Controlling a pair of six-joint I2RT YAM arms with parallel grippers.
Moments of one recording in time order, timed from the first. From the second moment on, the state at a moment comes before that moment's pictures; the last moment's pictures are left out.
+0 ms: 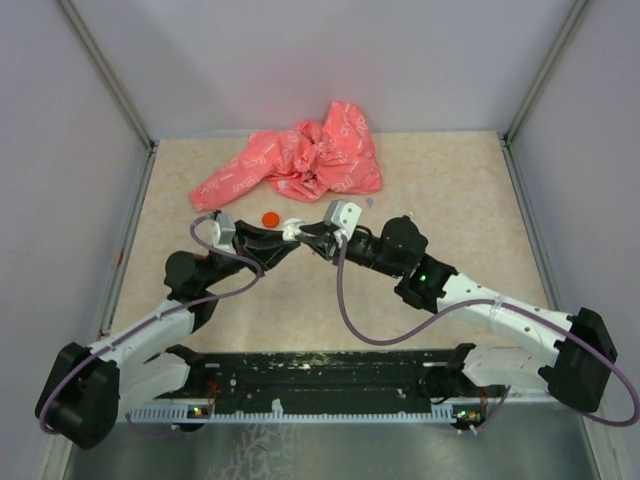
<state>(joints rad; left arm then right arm) -0.48 1.02 0.36 1.10 0.66 -0.40 0.93 1.12 0.83 0.38 -0.25 -0.21</state>
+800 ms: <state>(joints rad) -0.48 1.01 0.36 1.10 0.64 -0.27 0.94 1.07 0.89 0.18 -0.18 -0.09</state>
